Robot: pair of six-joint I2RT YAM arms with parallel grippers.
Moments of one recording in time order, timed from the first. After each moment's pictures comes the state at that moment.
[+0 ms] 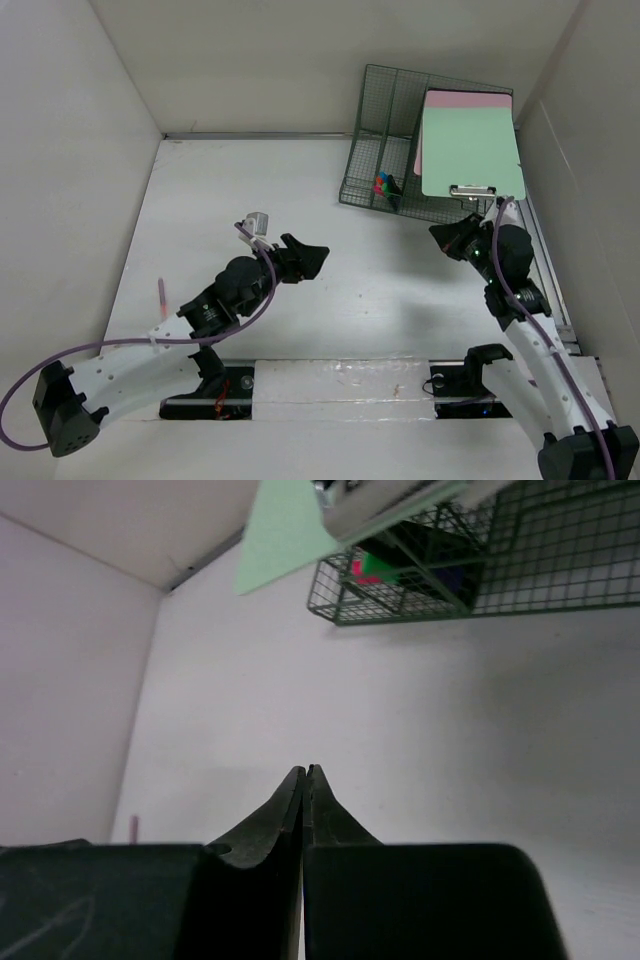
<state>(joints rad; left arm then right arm) -0.92 0.76 0.52 0.10 -0.31 -0.80 0.15 0.70 0.58 -0.08 -0.21 0.73</state>
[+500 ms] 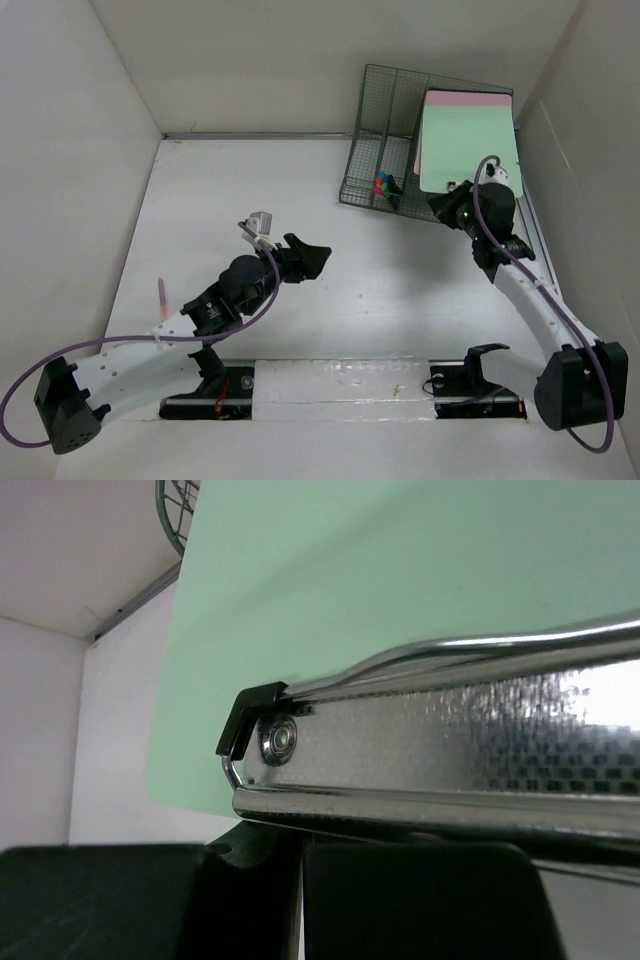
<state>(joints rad) -0.92 0.79 0.52 0.12 -0.31 -0.79 0.14 1.08 0.78 -0.03 -0.08 0.70</state>
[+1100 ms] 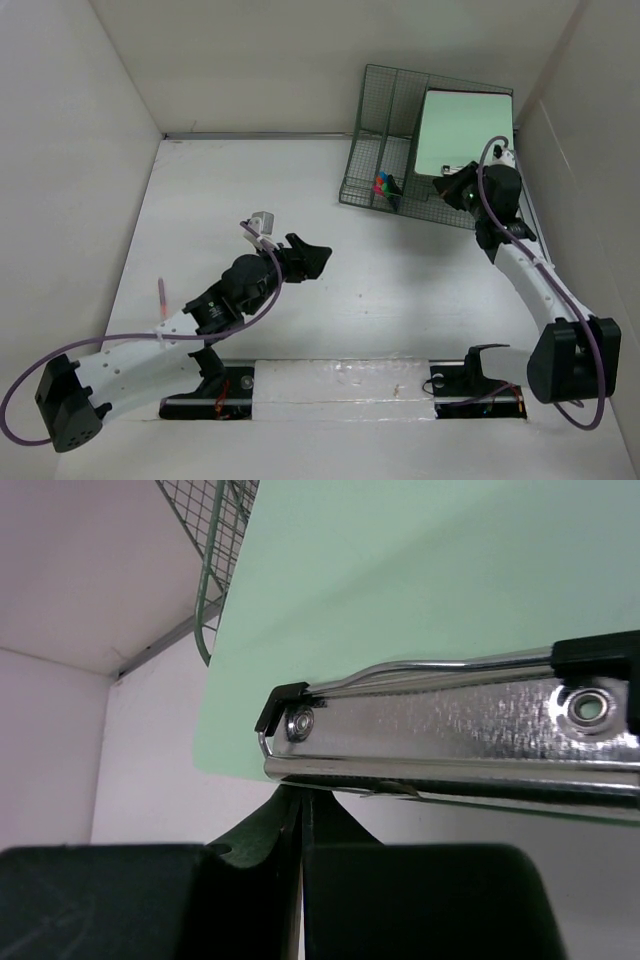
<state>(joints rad) -0.92 0.80 0.52 0.13 -0.31 -0.79 0.08 1.23 0.90 0.06 -0.13 0.71</state>
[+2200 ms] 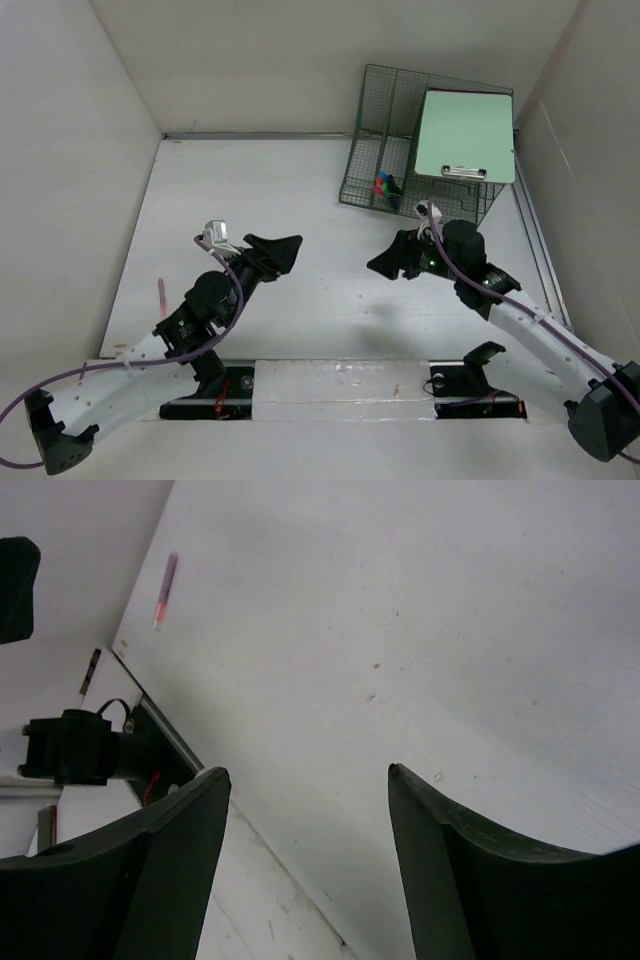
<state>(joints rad) -0.92 0.55 0.49 0.09 -0.47 -0.87 0.49 0.90 0.62 -0.09 -0.45 0.56</state>
